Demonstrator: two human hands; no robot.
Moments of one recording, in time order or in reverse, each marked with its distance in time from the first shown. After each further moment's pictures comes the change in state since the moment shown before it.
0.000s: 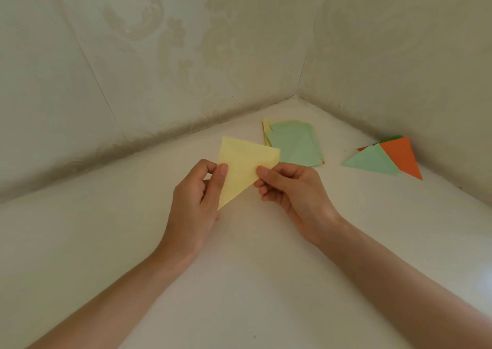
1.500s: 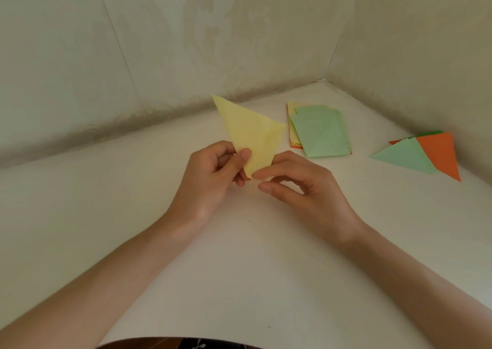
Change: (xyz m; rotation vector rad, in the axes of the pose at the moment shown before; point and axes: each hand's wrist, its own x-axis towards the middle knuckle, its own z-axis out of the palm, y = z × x) left_hand 0.011 -0.005 -0.010 -0.226 -0.135 -0.143; right_hand -0.001 0.018 -0.005 -0.666 -0.340 -0.570
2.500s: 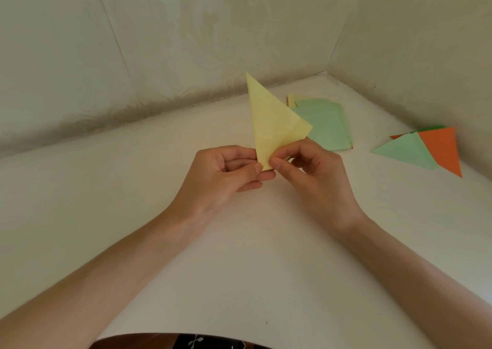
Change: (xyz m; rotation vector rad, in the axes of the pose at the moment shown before) left_hand -0.010 0.009 0.008 -0.213 -0.104 -0.204; right_hand 0.005 0.002 -0.001 0.024 0.219 0.224
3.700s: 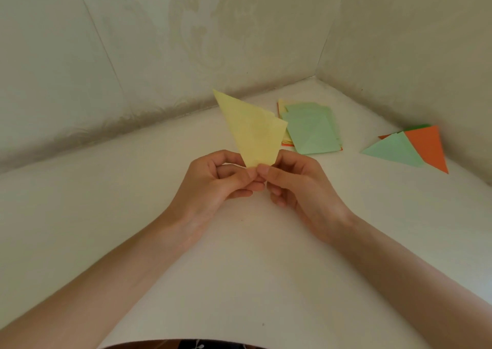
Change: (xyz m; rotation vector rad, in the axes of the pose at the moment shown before) left_hand 0.000 0.000 -0.001 -0.003 0.007 -0.039; right_hand -0.001 -0.006 0.003 0.407 -0.113 0.348
